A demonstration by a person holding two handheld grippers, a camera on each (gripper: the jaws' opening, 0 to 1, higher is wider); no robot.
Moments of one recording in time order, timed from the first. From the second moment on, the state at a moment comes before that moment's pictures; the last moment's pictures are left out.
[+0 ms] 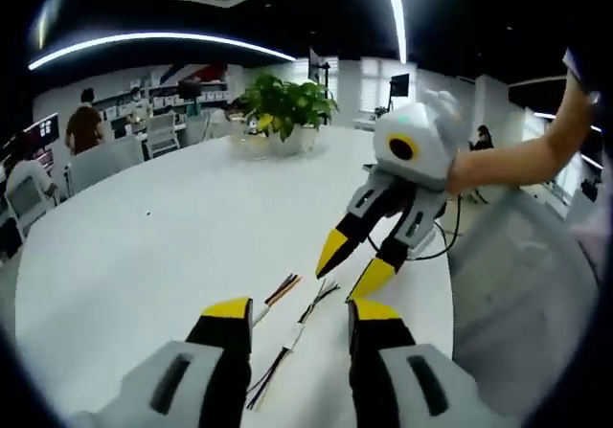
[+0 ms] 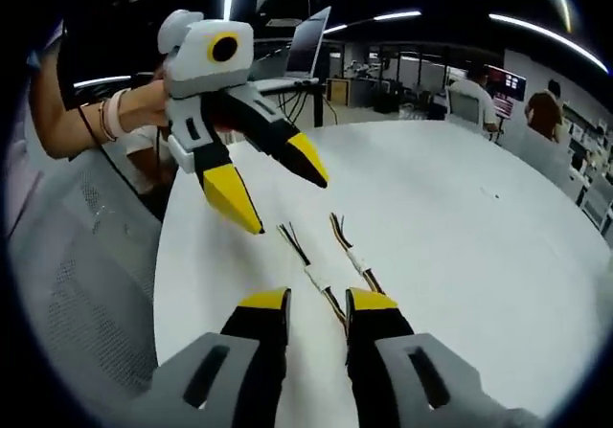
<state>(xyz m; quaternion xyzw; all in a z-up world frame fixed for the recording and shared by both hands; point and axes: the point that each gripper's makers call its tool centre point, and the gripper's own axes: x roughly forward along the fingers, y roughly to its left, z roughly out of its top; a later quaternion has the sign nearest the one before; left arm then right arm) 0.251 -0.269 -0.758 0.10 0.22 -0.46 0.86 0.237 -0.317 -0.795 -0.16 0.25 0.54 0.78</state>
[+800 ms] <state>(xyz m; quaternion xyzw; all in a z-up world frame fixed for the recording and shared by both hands) 0.211 -0.253 -0.759 0.08 0.27 -0.40 0.87 0.227 -0.347 -0.756 -0.24 0.25 0.43 0.83</state>
